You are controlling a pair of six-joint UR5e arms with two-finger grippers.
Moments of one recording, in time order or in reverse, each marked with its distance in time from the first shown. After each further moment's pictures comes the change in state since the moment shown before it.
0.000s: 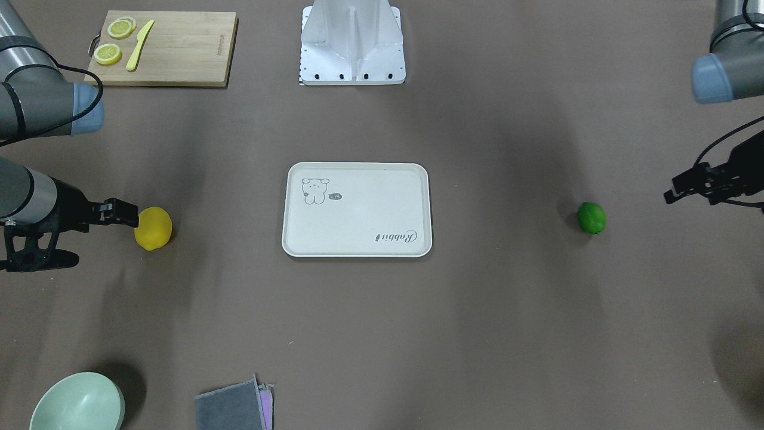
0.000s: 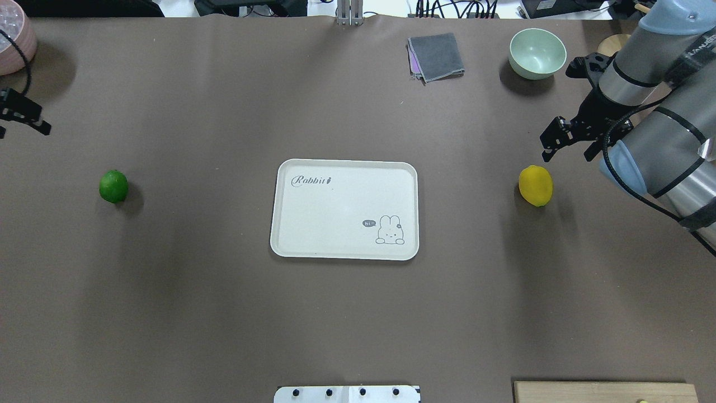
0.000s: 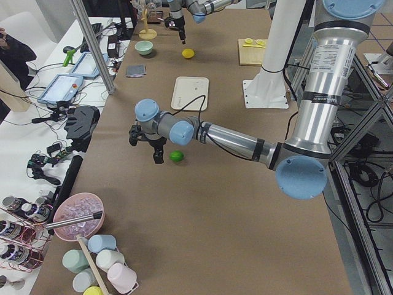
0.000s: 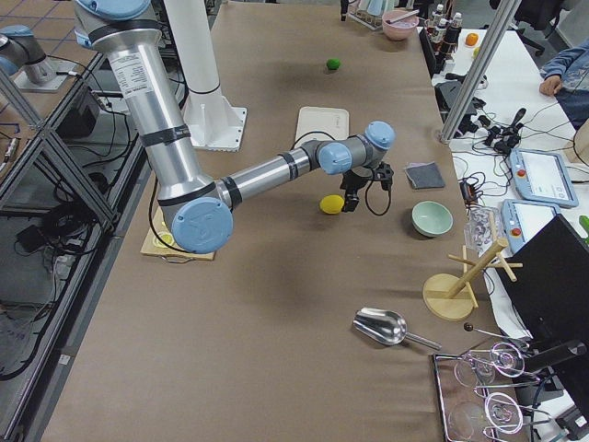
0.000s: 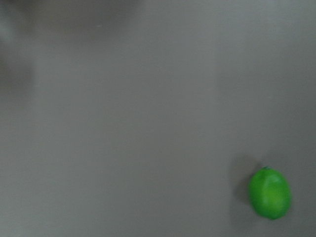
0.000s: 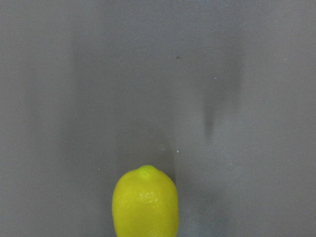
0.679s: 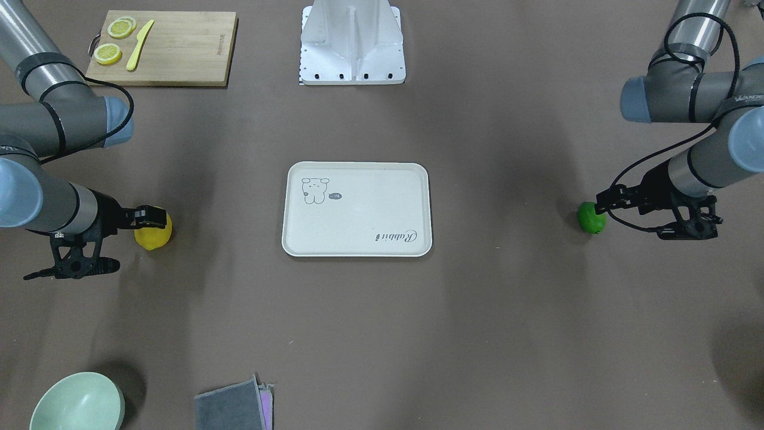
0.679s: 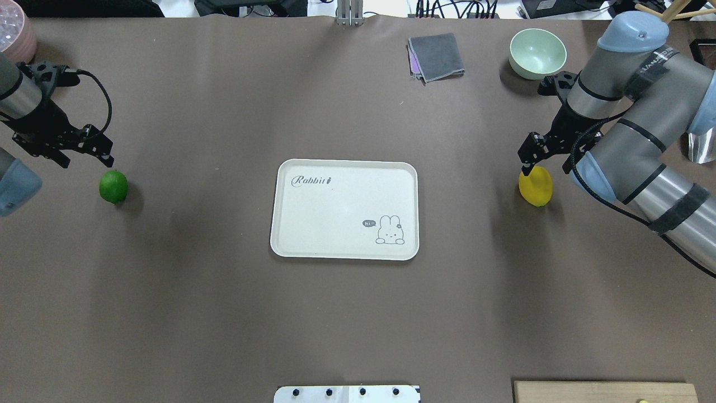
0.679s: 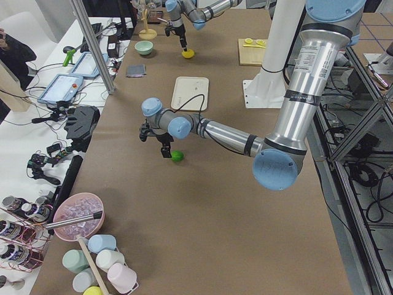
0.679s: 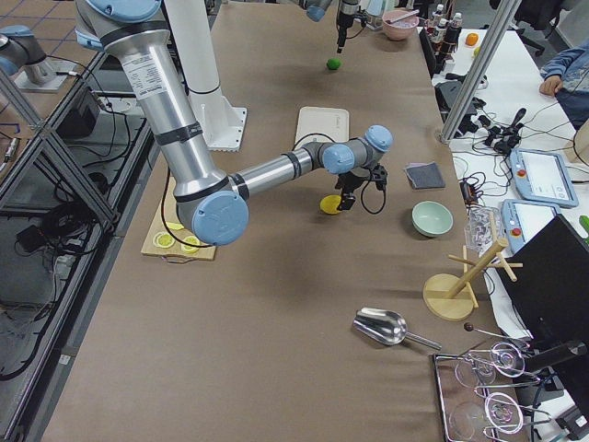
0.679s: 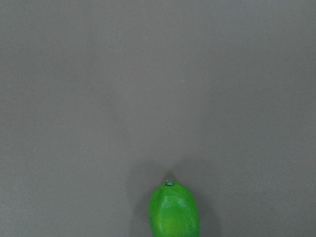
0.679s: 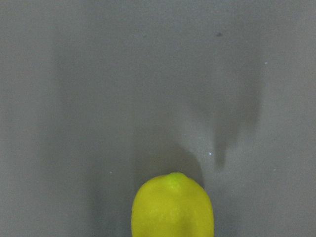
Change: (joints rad) left arm 0.159 -0.047 0.091 -0.004 0.066 -0.061; right arm -0.063 0.045 -0.081 0.003 -0.001 -0.002
